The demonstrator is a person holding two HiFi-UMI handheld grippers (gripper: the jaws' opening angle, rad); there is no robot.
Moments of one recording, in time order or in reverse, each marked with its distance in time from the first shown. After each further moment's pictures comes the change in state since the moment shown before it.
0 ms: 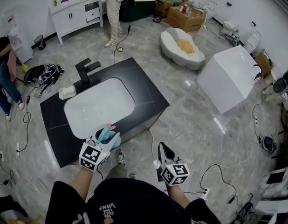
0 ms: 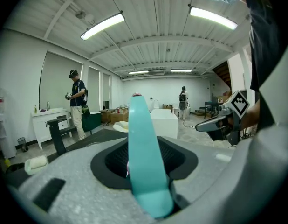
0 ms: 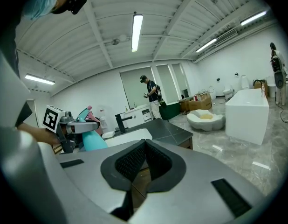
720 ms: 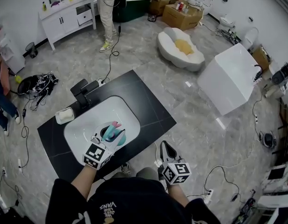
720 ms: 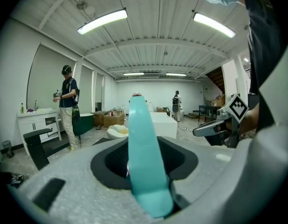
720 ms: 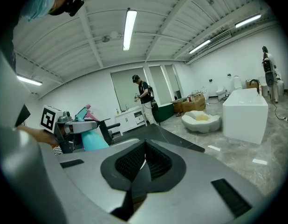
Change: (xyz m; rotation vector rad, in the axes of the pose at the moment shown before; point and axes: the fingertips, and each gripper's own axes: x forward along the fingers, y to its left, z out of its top) left arm 0.096 0.126 0.033 0.006 -0.043 -0.113; right arm 0.141 -0.013 0.052 0.039 -0.027 -0.096
